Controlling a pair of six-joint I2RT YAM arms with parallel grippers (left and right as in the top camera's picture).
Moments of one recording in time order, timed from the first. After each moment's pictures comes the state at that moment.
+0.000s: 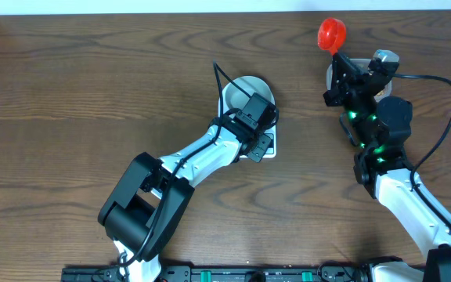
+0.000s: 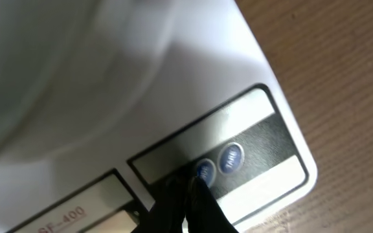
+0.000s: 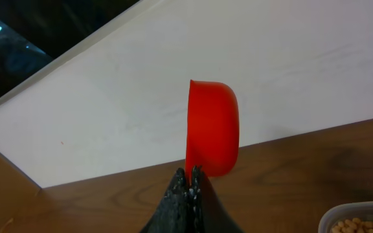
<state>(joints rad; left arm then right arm) -0.66 1.91 1.19 -0.46 0.02 -0.09 0.15 1.38 0.65 0.74 -0.14 0.48</state>
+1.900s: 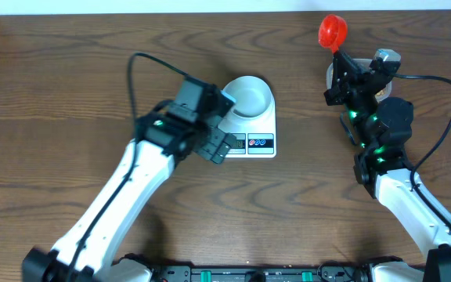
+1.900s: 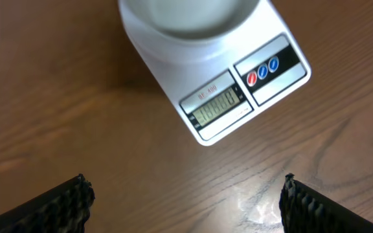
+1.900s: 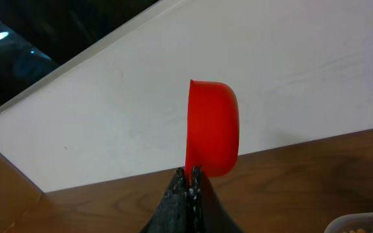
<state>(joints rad) -0.44 1.42 1.19 -0.86 0.07 0.19 0.15 1.38 0.65 0.77 -0.14 0.48</state>
